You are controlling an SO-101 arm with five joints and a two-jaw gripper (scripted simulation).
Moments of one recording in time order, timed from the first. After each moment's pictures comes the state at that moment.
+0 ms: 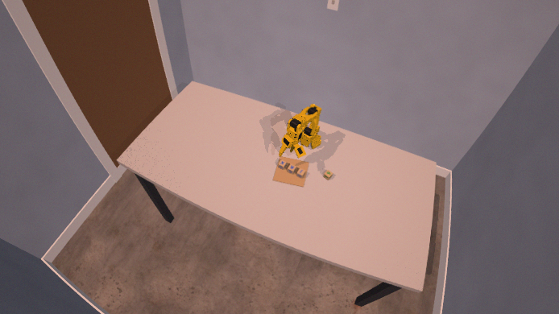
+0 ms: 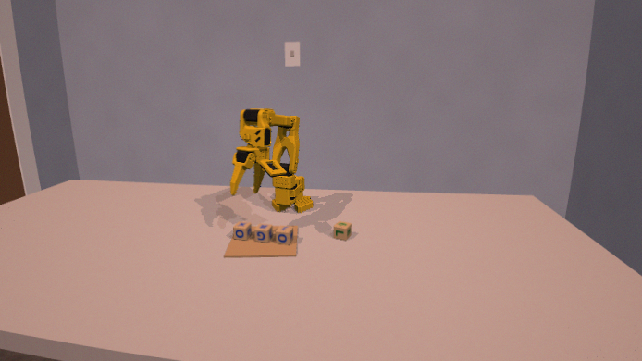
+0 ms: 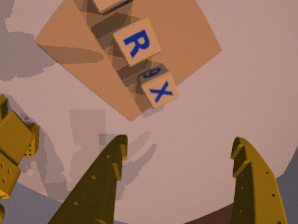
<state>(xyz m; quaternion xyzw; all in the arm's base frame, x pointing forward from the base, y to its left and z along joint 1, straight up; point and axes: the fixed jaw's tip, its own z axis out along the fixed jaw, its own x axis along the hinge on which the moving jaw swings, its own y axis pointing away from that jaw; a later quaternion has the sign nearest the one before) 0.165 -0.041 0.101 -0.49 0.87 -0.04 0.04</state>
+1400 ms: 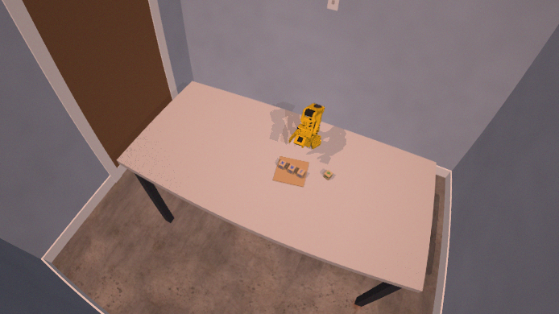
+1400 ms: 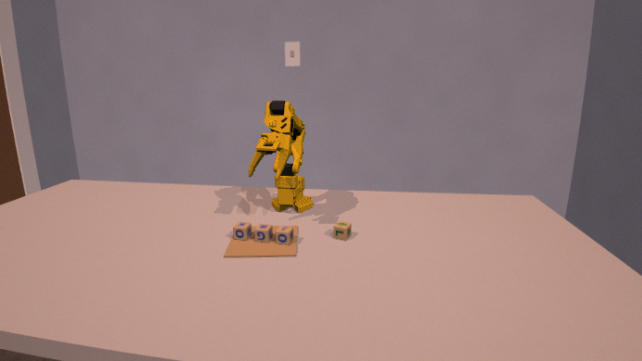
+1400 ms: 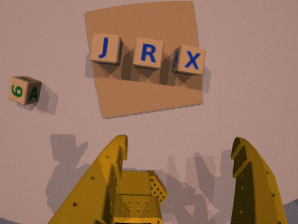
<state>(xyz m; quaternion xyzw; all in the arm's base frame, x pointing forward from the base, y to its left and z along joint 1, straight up) 0.138 -0.001 0.124 -0.01 0.98 -0.01 0.19</state>
